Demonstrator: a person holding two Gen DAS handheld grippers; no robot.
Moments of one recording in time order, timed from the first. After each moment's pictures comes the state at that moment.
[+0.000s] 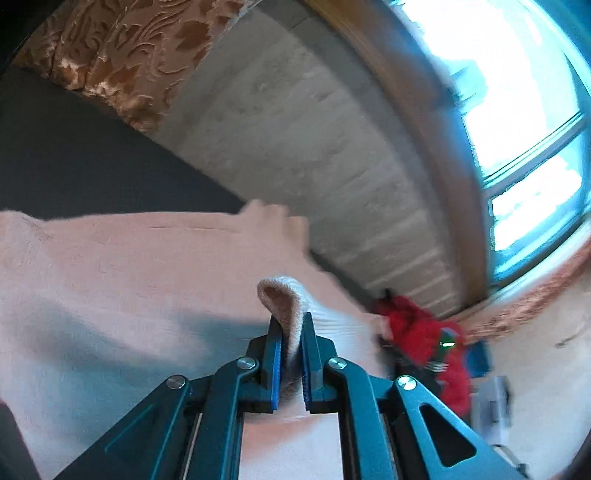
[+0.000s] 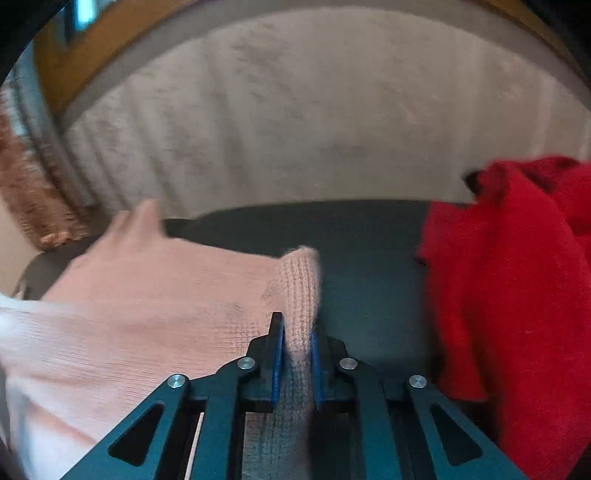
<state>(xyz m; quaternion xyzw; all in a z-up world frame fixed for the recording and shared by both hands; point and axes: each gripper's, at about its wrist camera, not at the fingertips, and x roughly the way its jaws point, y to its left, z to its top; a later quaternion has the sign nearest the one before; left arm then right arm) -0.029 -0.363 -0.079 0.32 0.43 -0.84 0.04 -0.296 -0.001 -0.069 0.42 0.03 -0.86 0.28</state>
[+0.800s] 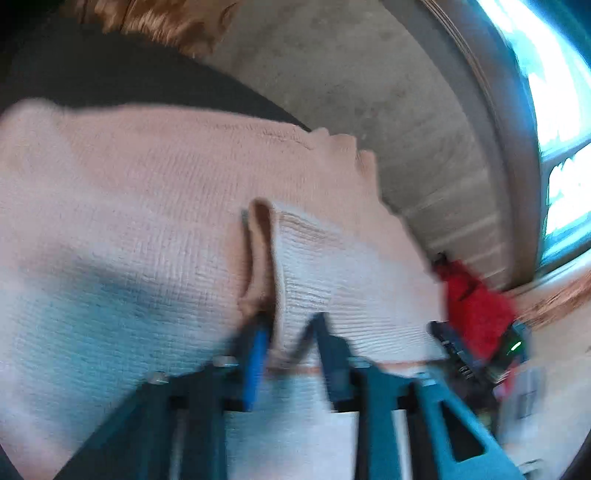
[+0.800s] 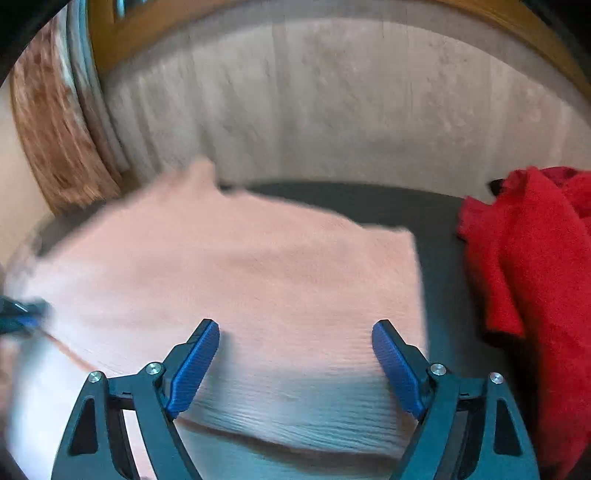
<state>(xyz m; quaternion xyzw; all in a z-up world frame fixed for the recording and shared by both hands) -0.023 -0.335 -0.125 0.41 0.39 -0.82 0.09 -0.213 -0.007 -0.072 0.39 0.10 -0.86 0.32</state>
